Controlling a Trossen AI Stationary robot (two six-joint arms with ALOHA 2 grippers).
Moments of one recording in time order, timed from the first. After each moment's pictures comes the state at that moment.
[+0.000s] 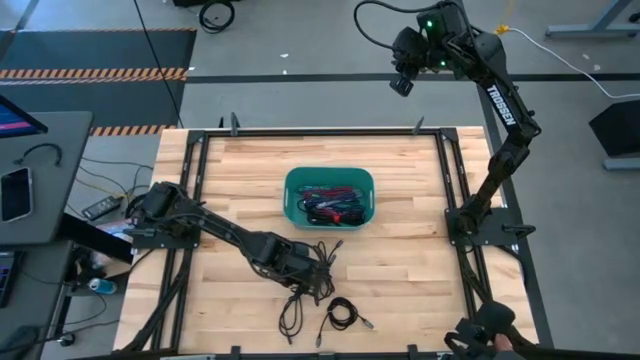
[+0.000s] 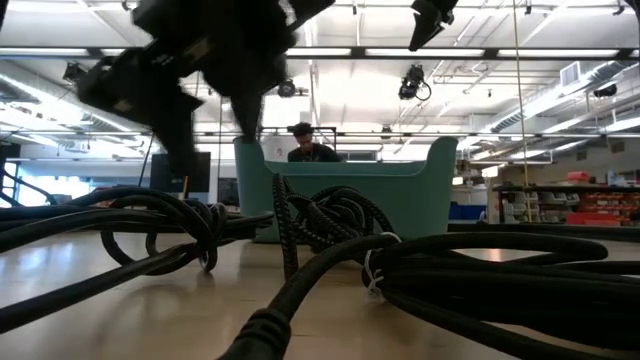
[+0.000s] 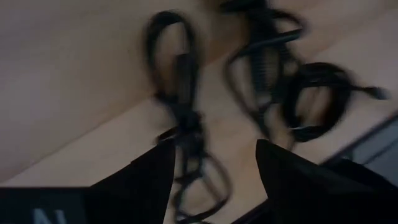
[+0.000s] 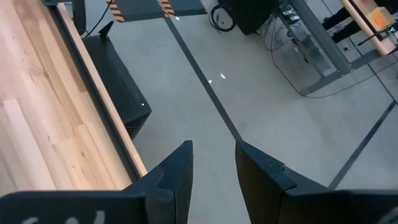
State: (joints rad) left arm -0.39 1.87 1.35 -0.63 0.09 -1.52; right arm -0.81 1.69 2.30 -1.25 0.12 -0.47
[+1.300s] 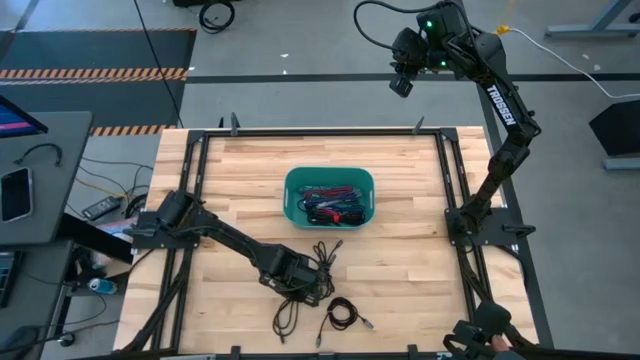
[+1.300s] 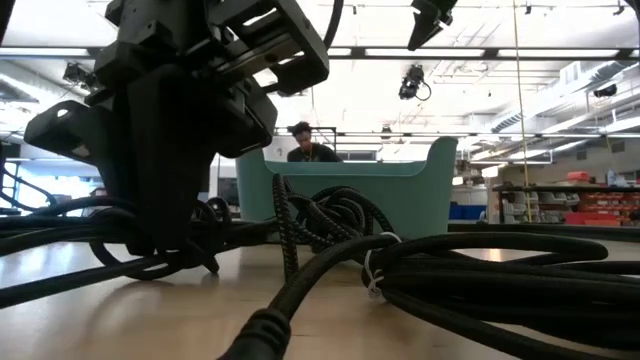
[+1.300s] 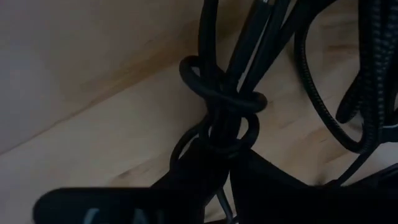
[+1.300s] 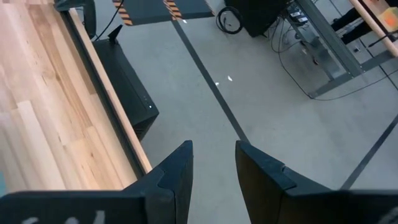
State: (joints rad) left arm -0.41 2.00 1.35 -0.62 0.19 -1.56; right arm -0.81 1.69 2.30 -1.26 0.08 -0.46
